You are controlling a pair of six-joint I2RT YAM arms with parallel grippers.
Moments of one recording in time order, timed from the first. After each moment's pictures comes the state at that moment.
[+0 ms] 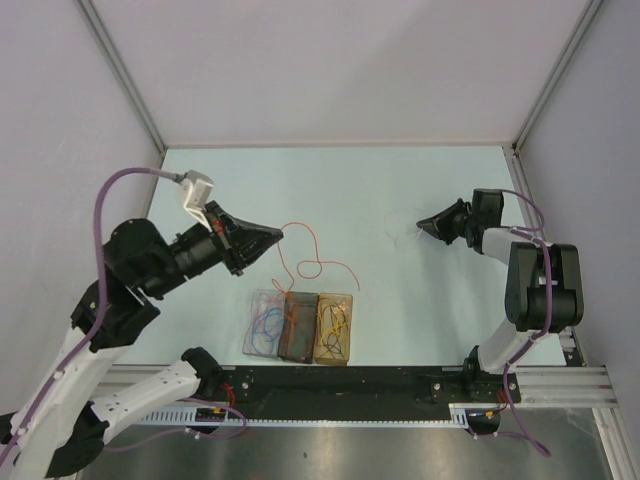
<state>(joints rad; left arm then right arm) -0.72 0.76 1.30 -0.54 0.22 -0.45 -0.06 1.68 0.86 0.10 -0.51 0.99</state>
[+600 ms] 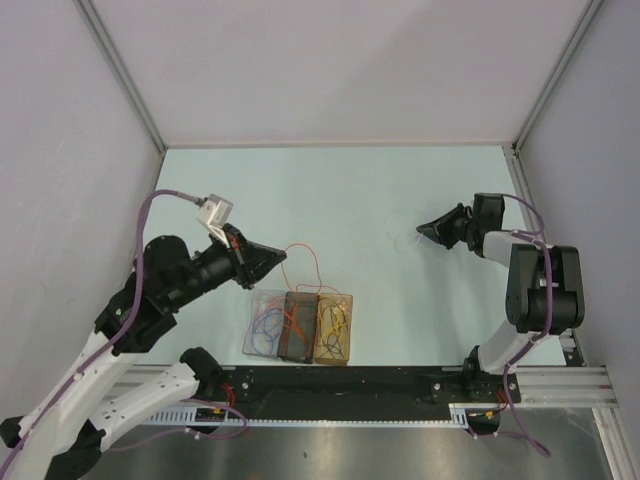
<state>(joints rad) -0.72 0.68 1.04 -0.51 0.18 -0.49 -0.07 1.67 0.83 0.10 -0.54 0.98</state>
